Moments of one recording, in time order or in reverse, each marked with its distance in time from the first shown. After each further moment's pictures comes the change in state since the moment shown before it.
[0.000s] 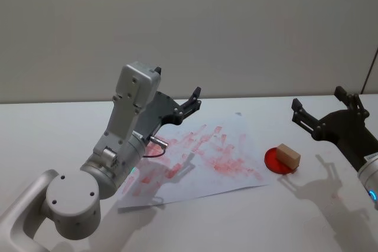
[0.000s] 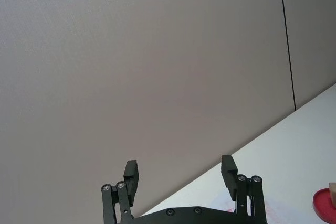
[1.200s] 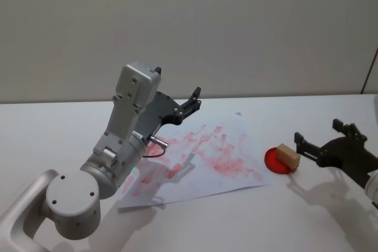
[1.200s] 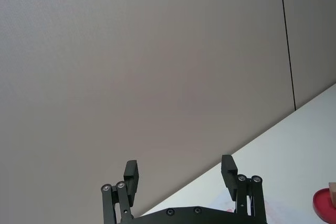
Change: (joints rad) left arm 0.000 0.000 0.000 0.000 0.000 0.000 0.000; right arm 0.002 0.050 0.026 0.022 0.025 0.229 0.085
